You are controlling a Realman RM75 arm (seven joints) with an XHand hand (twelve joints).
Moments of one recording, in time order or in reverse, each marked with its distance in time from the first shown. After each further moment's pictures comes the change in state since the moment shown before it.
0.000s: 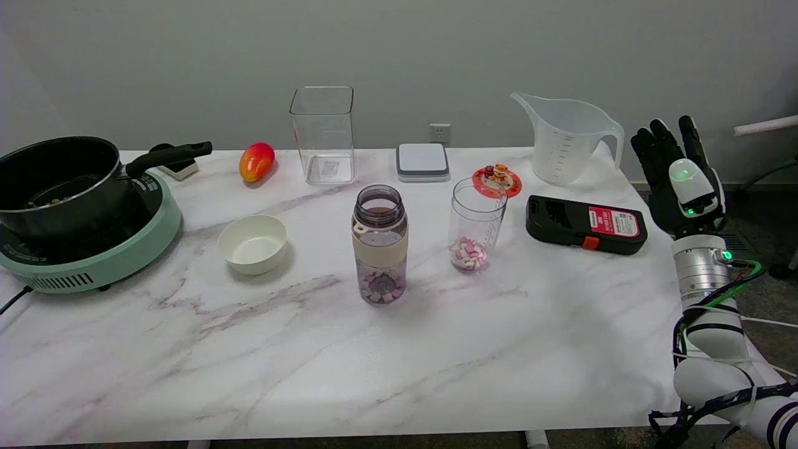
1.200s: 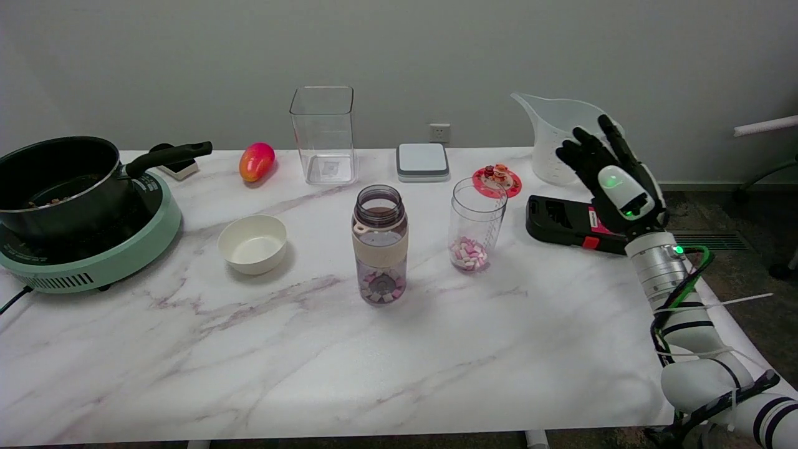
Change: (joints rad) arm 0.031 -0.017 -0.023 0.012 -0.303 -0.073 0.103
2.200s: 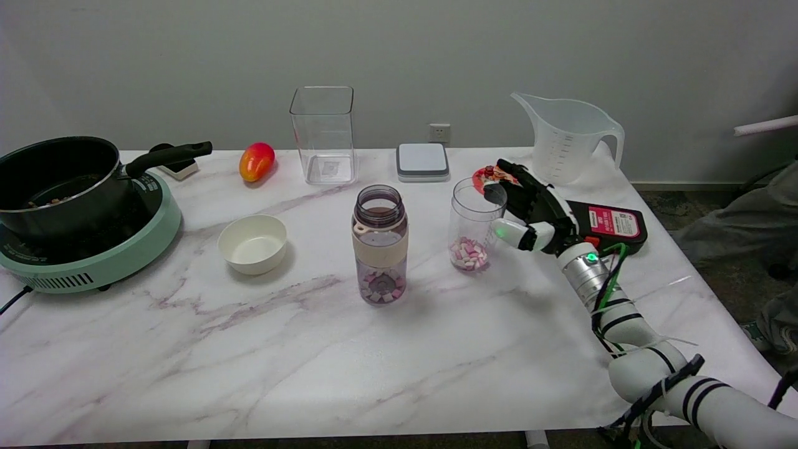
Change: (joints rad) arm 0.210 -0.133 -0.105 -0.202 -0.280 -0.161 -0.184
